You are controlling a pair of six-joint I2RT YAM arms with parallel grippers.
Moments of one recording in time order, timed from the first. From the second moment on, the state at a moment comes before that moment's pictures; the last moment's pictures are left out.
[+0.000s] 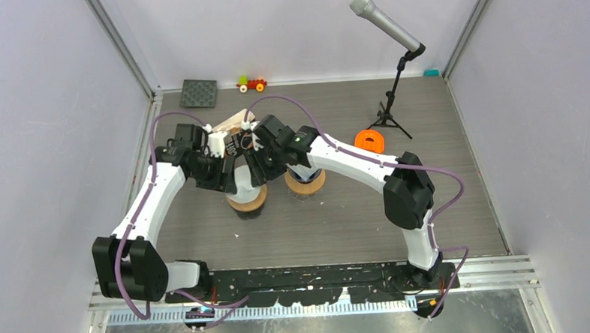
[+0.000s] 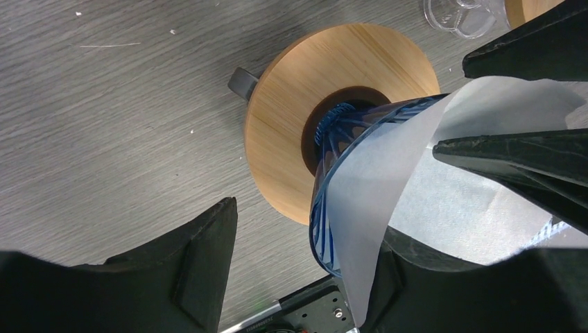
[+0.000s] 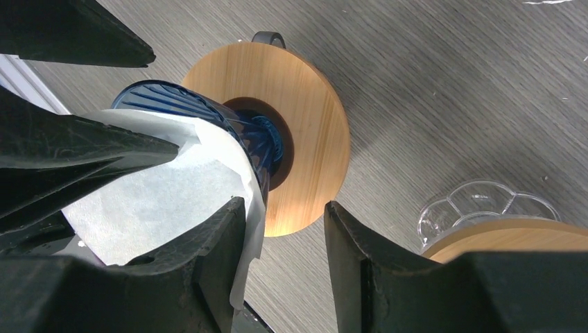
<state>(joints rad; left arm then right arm) -0.12 1.29 1.08 -0.93 0.34 0.10 0.93 1.99 1.76 -0.64 -0.19 0.37</state>
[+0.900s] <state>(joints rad) -0.11 1.29 1.04 -0.87 0.33 0.11 0.94 2.00 1.76 -0.63 -0.16 0.34</state>
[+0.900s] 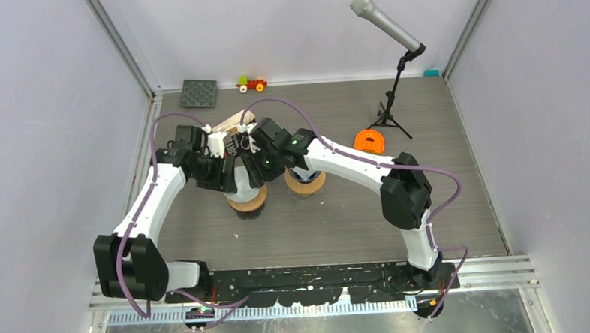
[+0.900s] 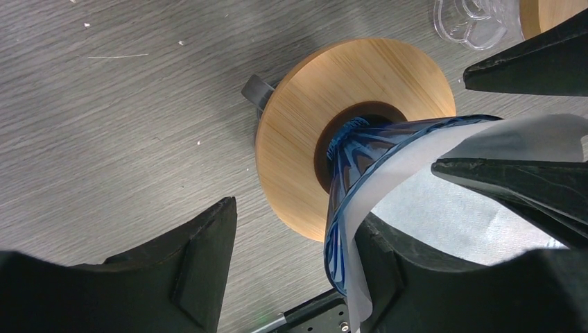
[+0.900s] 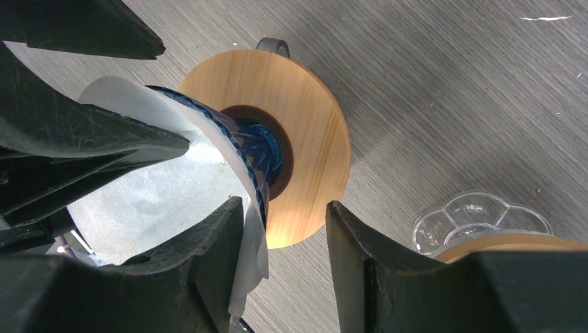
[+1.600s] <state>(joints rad) -0.11 1.34 1.04 -0.86 0.36 0.11 0.95 2.03 1.77 -0.61 -0.13 0.33</state>
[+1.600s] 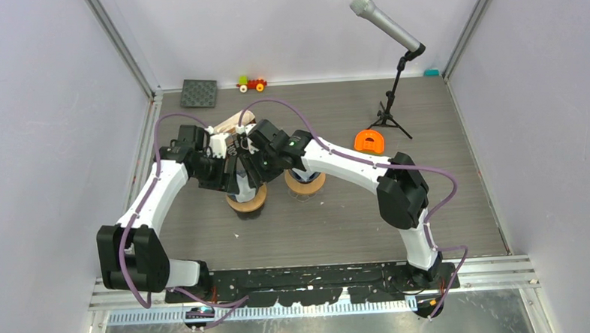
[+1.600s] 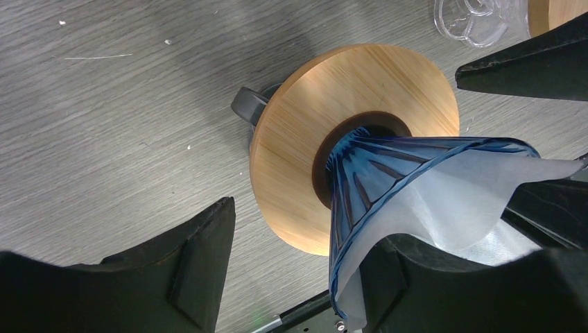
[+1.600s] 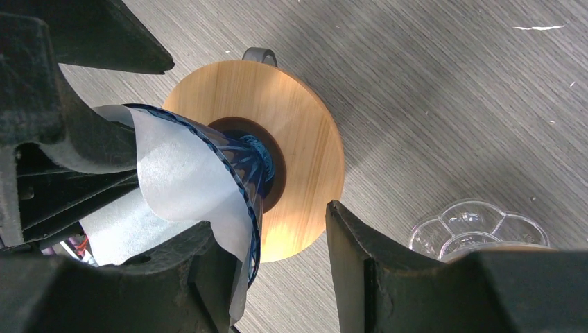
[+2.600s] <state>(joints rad) -0.10 1.30 1.08 -0.95 0.34 0.14 0.93 1.98 1.78 -0.67 -0.27 0.29</state>
